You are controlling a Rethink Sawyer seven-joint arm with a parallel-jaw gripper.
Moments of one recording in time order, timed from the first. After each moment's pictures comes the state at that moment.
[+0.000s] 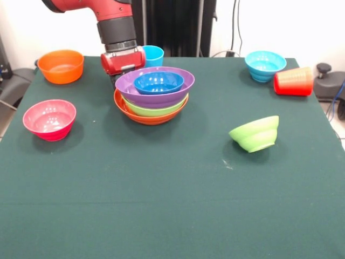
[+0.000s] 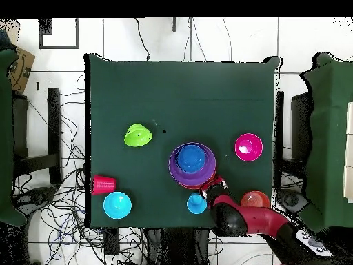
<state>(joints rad) -1.01 -0.37 0.29 2.01 -0.81 -0.23 1.14</state>
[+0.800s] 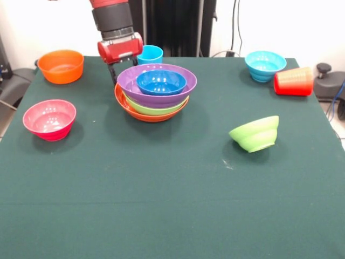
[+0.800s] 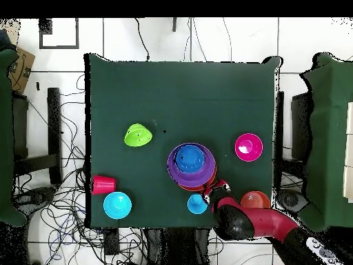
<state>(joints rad) -1.07 -0.48 0.39 2.09 -0.81 -0.07 1.14</state>
